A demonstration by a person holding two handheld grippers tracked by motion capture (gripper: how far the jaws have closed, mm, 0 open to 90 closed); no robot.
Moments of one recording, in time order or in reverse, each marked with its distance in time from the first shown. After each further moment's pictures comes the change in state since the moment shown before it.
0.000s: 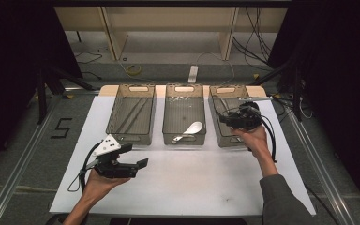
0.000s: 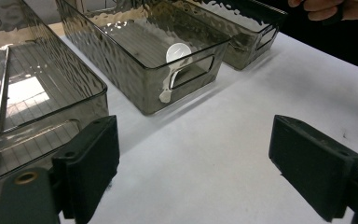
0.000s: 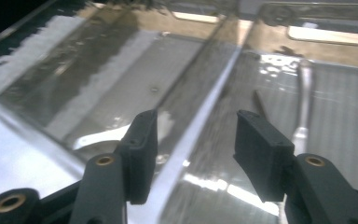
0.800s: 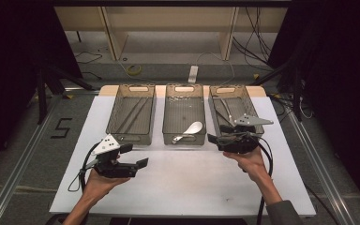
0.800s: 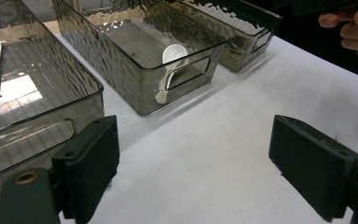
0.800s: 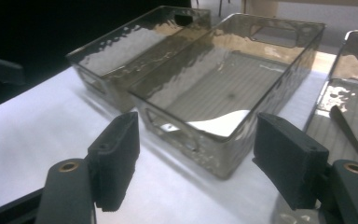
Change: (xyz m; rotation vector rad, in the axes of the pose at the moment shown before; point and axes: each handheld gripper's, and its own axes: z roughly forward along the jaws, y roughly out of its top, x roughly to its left) left arm 0.002 0.000 -0.001 -0.009 -0.025 -0.024; right arm 0.062 -0.042 -0.036 -0.131 0.145 -0.130
